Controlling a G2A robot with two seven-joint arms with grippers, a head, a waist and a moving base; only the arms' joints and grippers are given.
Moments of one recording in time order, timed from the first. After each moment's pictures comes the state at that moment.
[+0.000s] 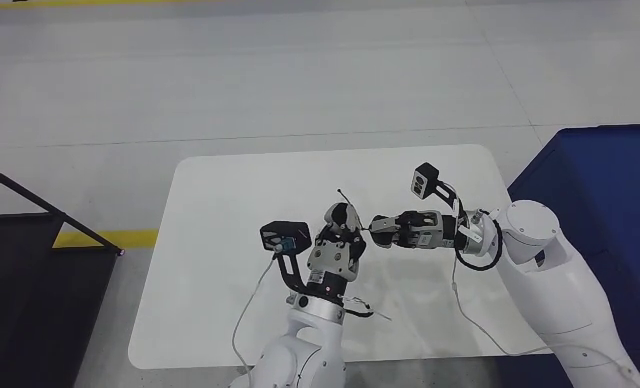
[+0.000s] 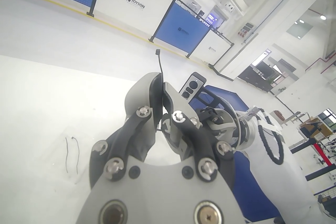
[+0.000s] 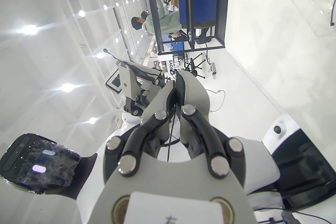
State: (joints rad) left arm 1.37 -1.44 -0.75 -2.07 1.01 0.54 0.04; right arm -1.09 -0.96 1.29 -1.65 0.60 0.29 1.15
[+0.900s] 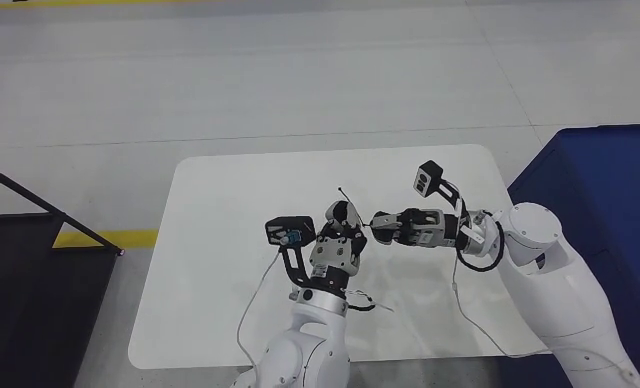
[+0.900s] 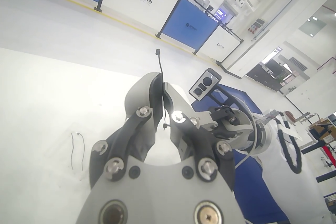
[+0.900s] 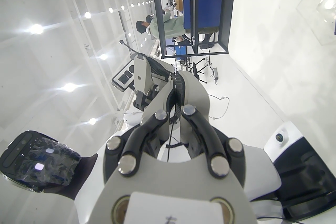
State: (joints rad) left arm 1.37 -1.48 -0.77 -2.03 1.05 0.56 -0.02; right arm -1.11 -0.96 1.30 -1.67 0.62 0.26 1.12
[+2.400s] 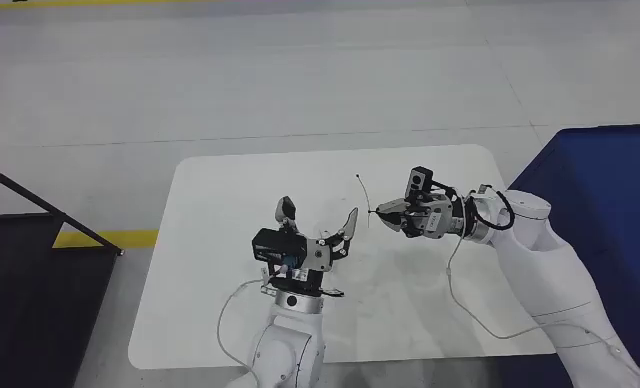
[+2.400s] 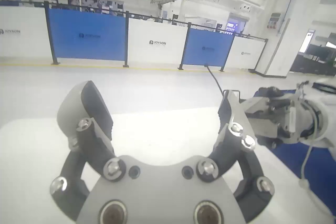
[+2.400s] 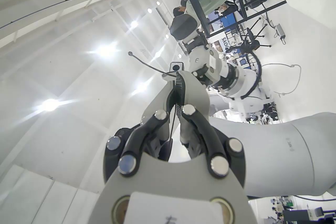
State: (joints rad) left arm 1.46 -1.47 -0.90 -1.92 1.54 0.37 0.16; right arm -1.00 -0.98 1.24 -1.49 0.97 0.61 1.17
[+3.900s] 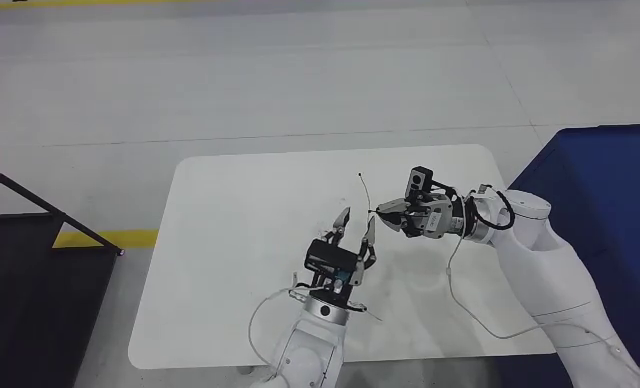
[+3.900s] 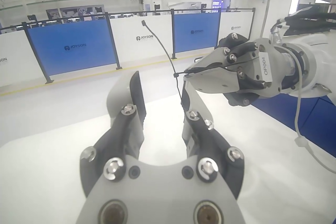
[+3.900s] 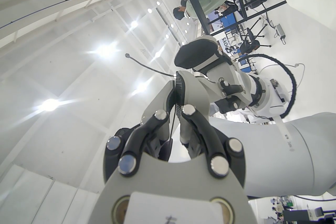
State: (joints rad) left arm 1.44 -1.51 -0.83 -1.84 1.68 0.31 0.11; right arm -1.00 -0.98 1.24 -1.49 0.97 0.61 1.17
